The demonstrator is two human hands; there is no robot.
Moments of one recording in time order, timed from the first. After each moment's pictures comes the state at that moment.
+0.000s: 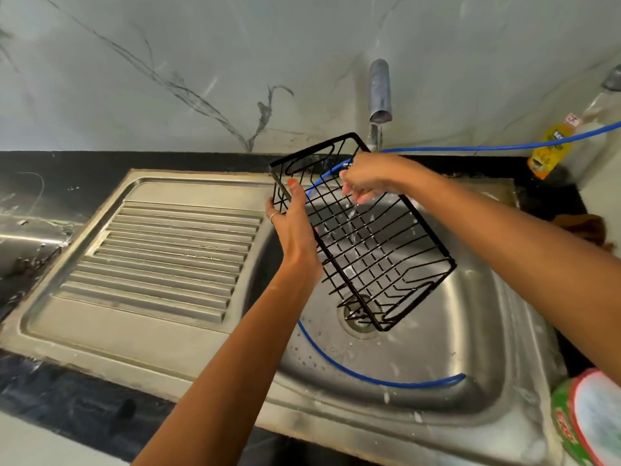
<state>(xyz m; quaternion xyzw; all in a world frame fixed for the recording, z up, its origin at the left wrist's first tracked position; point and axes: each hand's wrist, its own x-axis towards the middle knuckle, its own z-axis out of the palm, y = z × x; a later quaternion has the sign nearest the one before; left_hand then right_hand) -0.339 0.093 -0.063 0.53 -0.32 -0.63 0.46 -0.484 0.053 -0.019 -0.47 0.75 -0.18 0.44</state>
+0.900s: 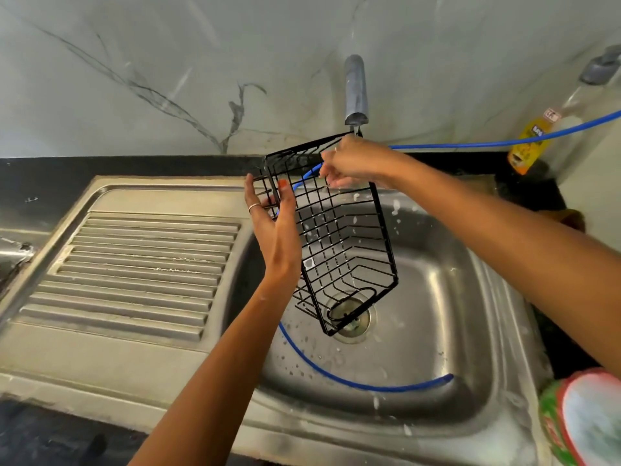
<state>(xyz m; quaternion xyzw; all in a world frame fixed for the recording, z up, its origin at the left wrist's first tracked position) -0.350 0.087 -0.067 0.51 -0.48 -0.50 0.50 -0.503 0.056 -0.011 -0.45 0.70 -0.32 0.45</state>
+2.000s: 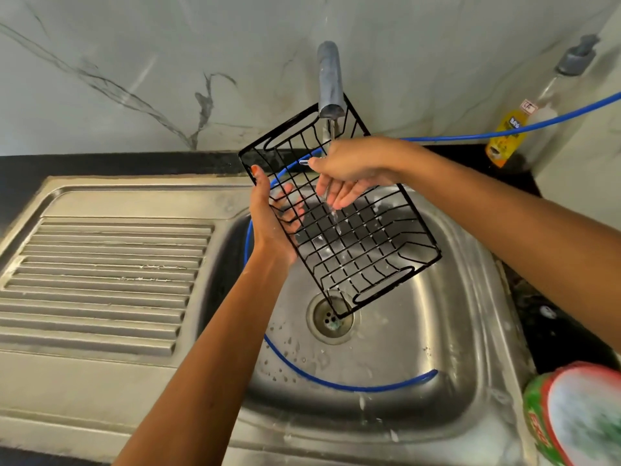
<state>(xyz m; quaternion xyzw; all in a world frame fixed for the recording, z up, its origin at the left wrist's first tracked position) -0.376 0.055 -0.083 0.46 -0.28 -0.73 0.41 -0.517 0.074 -0.002 -0.48 0.71 -0.15 0.49</state>
